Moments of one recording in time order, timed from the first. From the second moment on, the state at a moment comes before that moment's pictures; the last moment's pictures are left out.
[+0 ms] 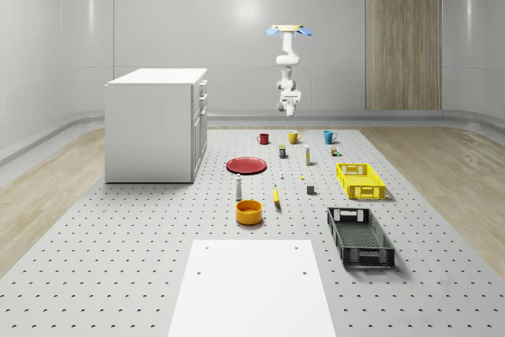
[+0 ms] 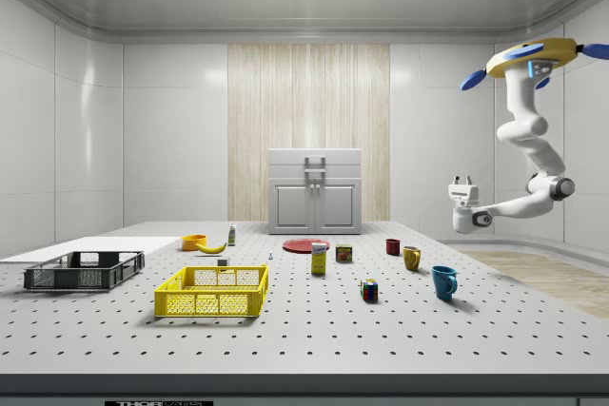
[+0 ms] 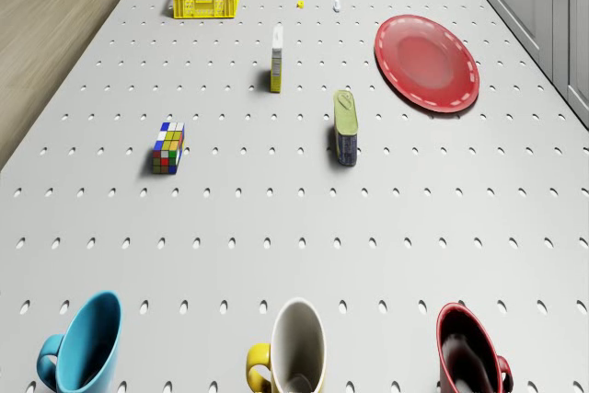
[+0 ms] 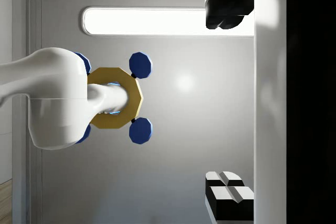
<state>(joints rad) -0.01 -0.71 0.00 -2.06 0.00 1.37 0.78</state>
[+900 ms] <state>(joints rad) -0.01 -0.71 0.01 -2.05 0.00 1.37 0.78</state>
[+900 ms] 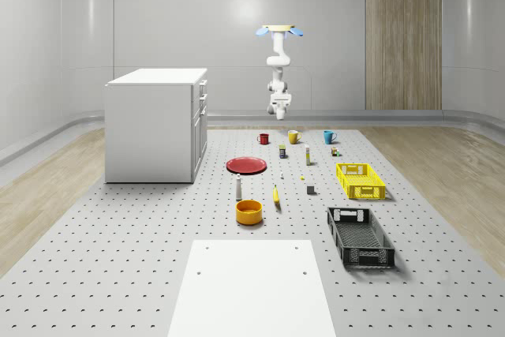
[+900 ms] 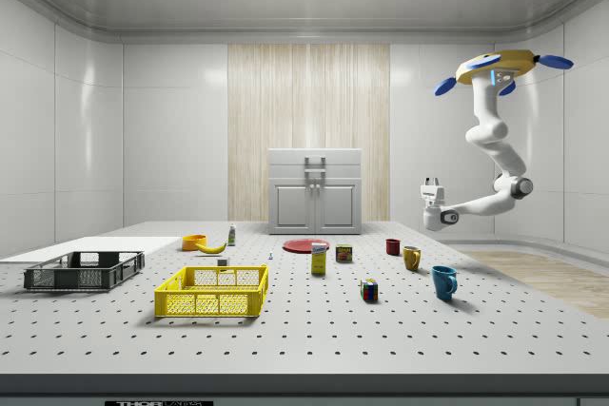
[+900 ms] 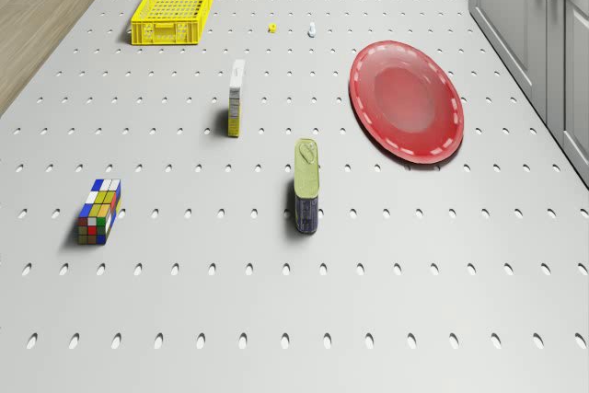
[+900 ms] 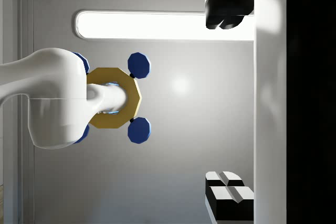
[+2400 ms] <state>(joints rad) -0.05 -0.73 0.13 -2.07 -0.17 1.39 0.80</state>
